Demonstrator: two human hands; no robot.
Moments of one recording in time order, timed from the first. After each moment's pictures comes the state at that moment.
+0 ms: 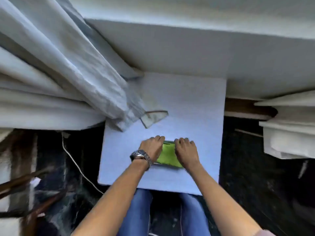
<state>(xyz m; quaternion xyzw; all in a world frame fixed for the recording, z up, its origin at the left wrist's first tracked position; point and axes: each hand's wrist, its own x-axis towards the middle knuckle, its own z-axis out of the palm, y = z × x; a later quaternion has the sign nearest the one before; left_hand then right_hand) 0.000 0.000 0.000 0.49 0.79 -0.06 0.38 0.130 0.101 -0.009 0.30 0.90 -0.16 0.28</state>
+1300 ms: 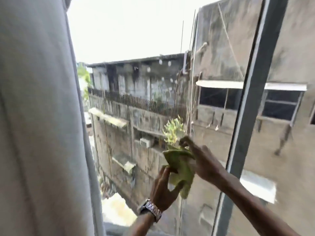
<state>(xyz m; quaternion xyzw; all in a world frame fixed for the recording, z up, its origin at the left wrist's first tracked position) -0.193 0.233 0.640 0.53 0.67 0.51 -0.13 -0.062 0.331 0.781 0.07 0.93 -0.14 -0.32</state>
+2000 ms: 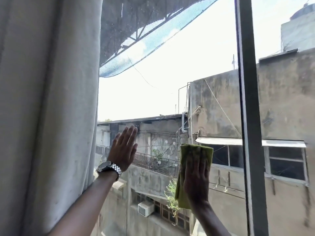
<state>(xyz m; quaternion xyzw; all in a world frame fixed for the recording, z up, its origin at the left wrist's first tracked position) -0.403 0.200 0.965 0.46 0.70 0.25 -0.48 -0.180 0.362 0.890 0.27 0.77 0.14 -0.57</state>
